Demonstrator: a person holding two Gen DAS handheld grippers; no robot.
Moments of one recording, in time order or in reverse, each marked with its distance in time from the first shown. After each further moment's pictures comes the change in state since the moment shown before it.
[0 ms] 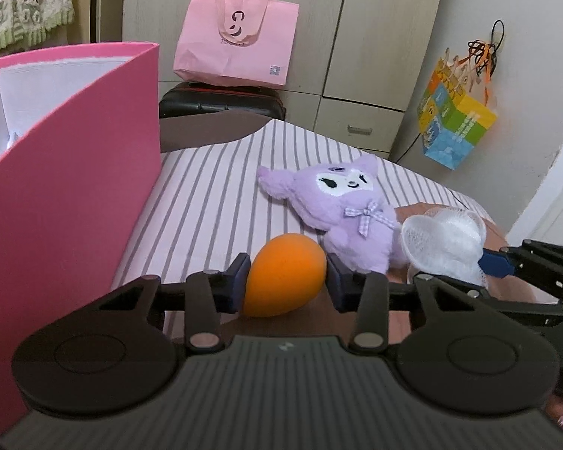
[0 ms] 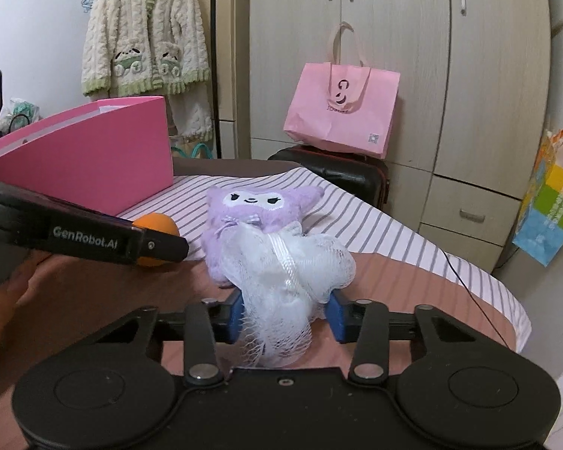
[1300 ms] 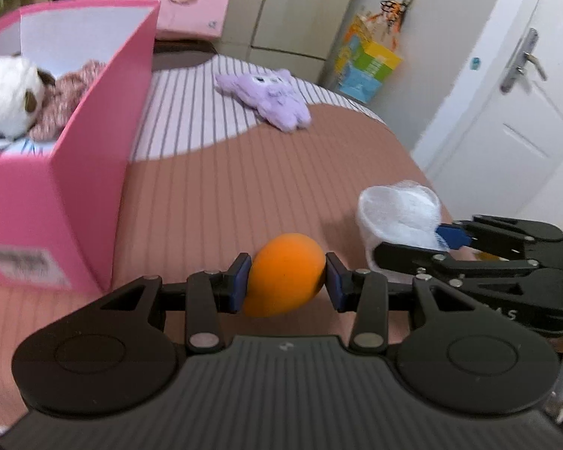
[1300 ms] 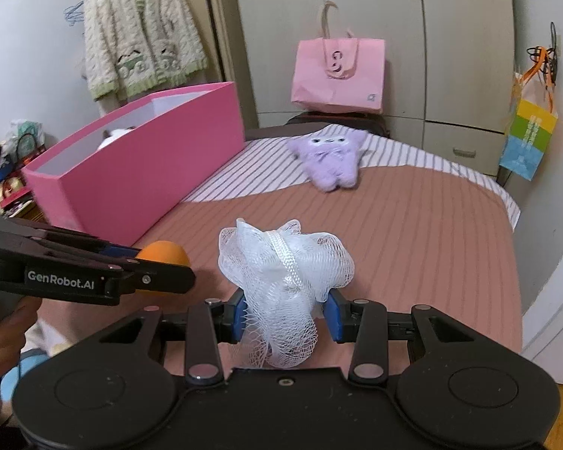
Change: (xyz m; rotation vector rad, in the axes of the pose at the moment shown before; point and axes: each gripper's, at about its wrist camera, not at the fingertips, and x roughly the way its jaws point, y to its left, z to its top) left arm -0.137 0.027 -0.079 0.061 0.160 -0.259; right arm -0.115 0.091 -0.041 0.166 0.103 0.019
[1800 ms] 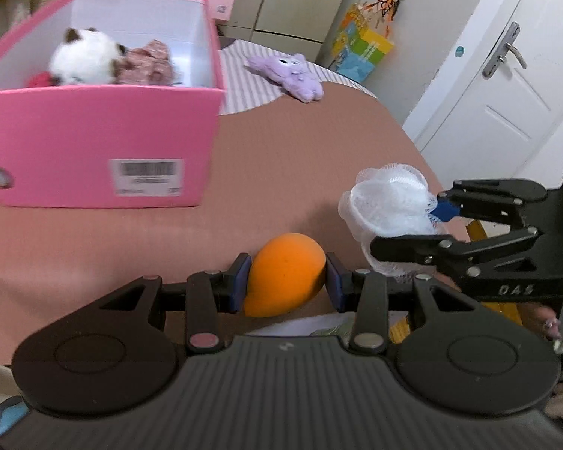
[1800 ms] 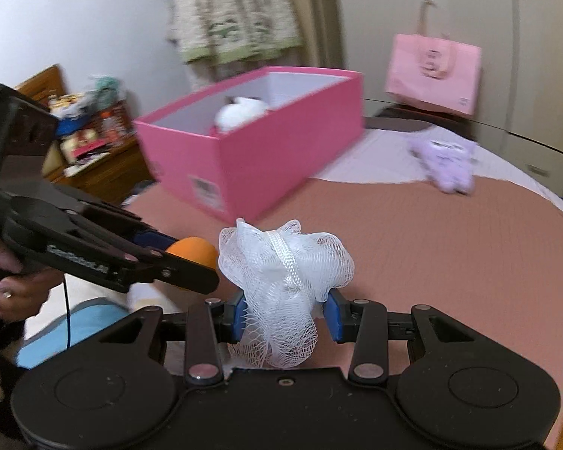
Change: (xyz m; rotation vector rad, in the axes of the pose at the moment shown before) left arm -0.091 0.044 -0.032 0.002 0.061 -0.018; right arm -0.031 0.081 0.003 -0.151 0.079 0.221
